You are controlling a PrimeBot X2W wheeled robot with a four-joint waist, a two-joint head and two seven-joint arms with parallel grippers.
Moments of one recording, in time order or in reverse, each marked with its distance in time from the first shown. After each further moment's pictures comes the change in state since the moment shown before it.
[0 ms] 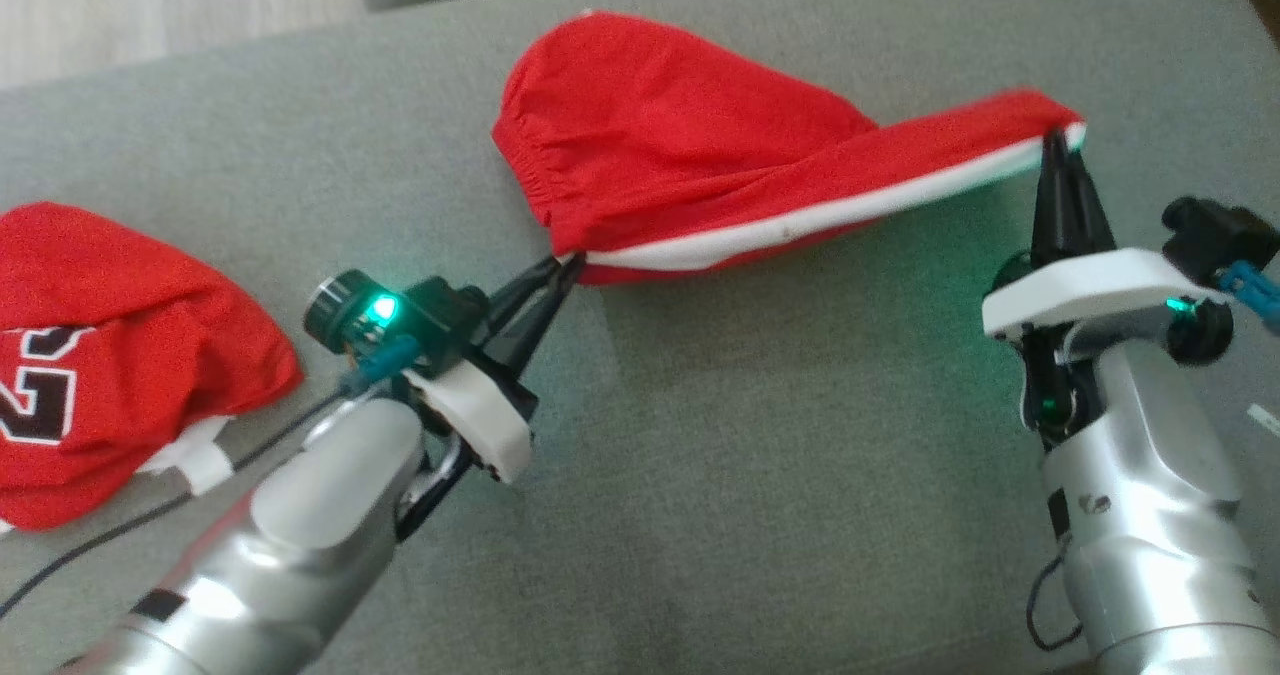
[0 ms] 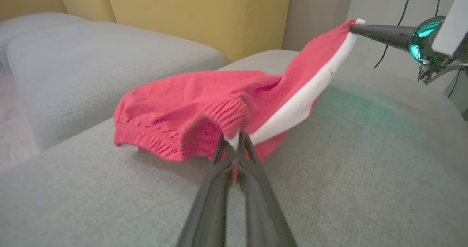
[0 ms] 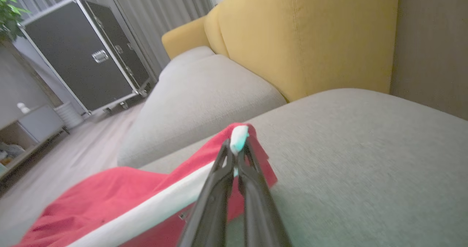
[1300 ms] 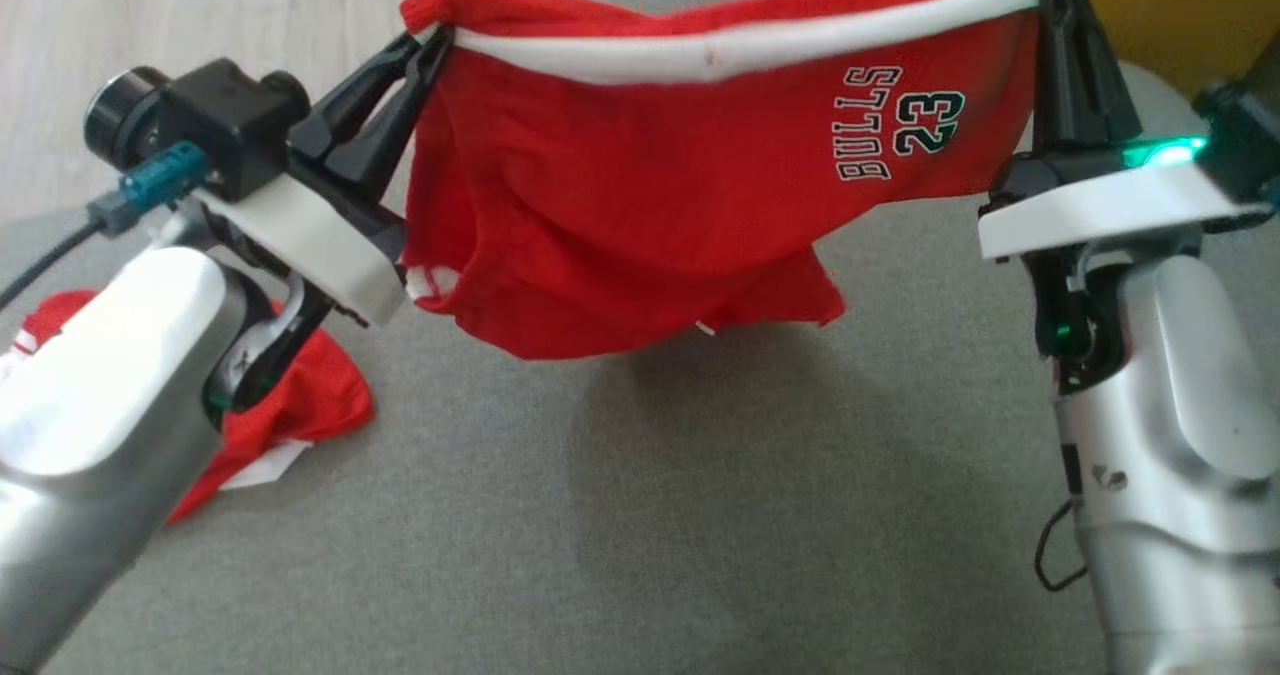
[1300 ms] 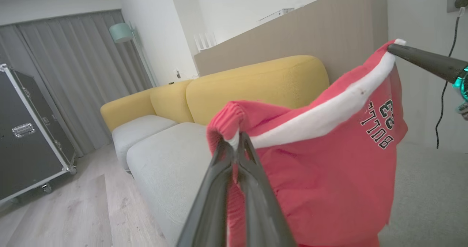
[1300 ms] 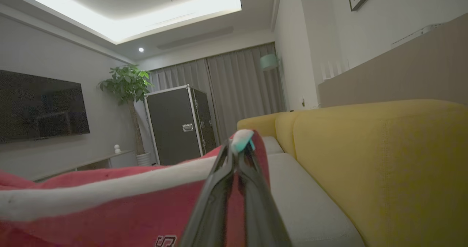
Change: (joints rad) left arm -0.134 0.317 0.119 -0.497 -0.144 0.125 0.266; right arm 0.012 -0.011 0.119 -0.447 -0.040 0.000 0.107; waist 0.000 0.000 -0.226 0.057
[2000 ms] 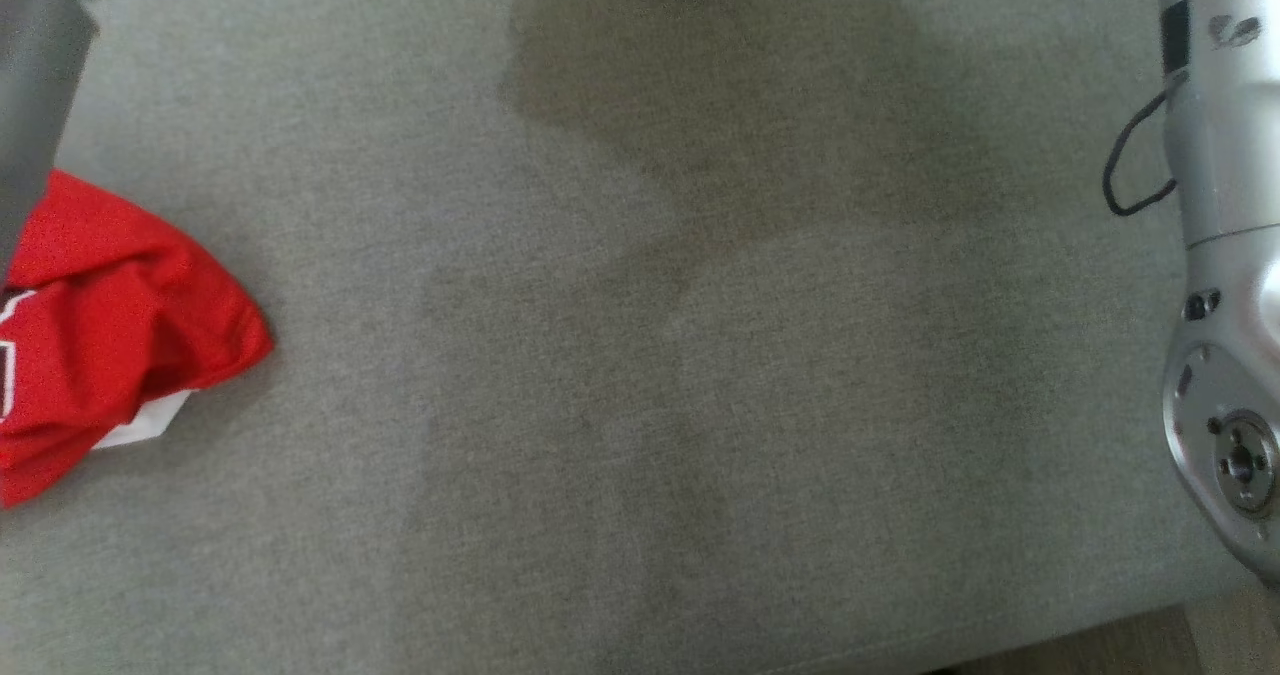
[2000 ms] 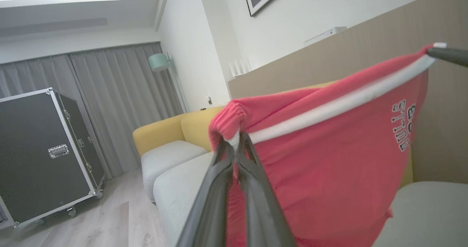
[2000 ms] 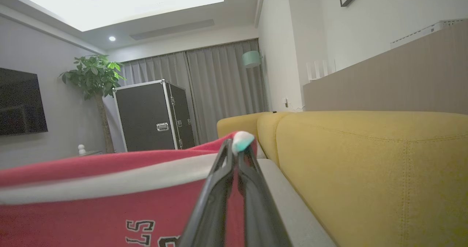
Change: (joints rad) left arm -0.577 -0.180 0.061 0.559 0.120 -0.099 -0.225; right arm -0.777 -0.002 -0.078 0.574 -0.065 0.000 -0.110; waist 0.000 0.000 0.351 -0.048
